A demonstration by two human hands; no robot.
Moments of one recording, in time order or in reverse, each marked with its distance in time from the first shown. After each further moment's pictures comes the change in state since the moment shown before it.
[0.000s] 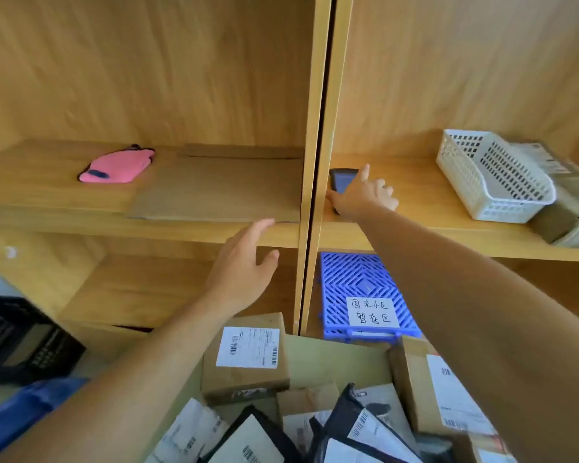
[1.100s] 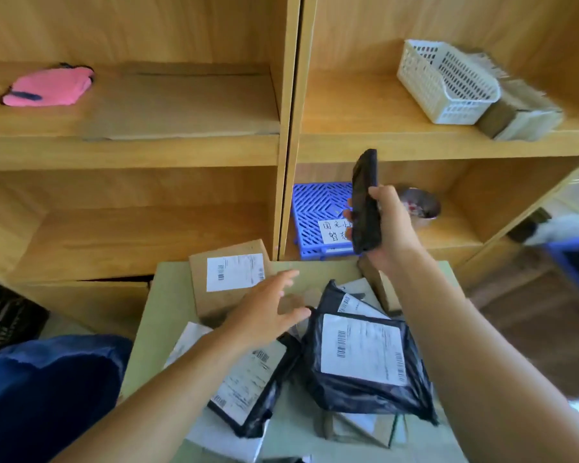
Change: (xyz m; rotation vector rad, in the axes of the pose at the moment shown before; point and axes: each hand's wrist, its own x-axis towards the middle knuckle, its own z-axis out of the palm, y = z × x) left_hand -0.154 -0.075 0.076 -0.048 -0.622 0.021; right_hand -0.226 0.111 0.024 1.553 -0.239 0.299
